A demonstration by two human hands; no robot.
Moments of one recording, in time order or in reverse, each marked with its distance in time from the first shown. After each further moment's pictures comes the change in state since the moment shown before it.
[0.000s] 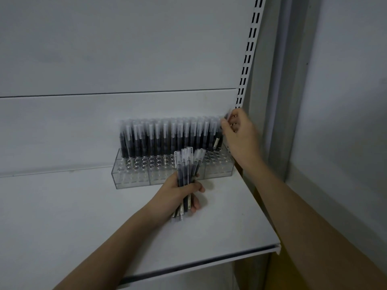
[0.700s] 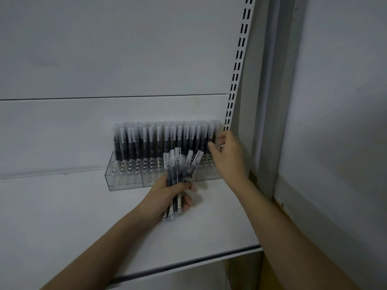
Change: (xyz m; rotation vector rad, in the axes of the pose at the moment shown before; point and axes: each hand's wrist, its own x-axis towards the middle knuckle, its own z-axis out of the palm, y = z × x) left_hand -0.002 0.001 -0.002 0.002 0.029 0.003; right_hand -0.030 0.011 0.009 -0.108 -0.067 0.132
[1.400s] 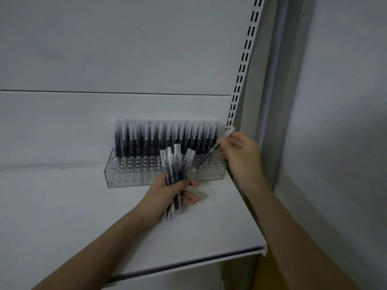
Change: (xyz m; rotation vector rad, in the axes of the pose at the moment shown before) left_hand -0.001 0.000 0.002 -0.131 0.024 0.054; right_hand -0.019 -0.022 -0.034 0.391 -0.010 0.105
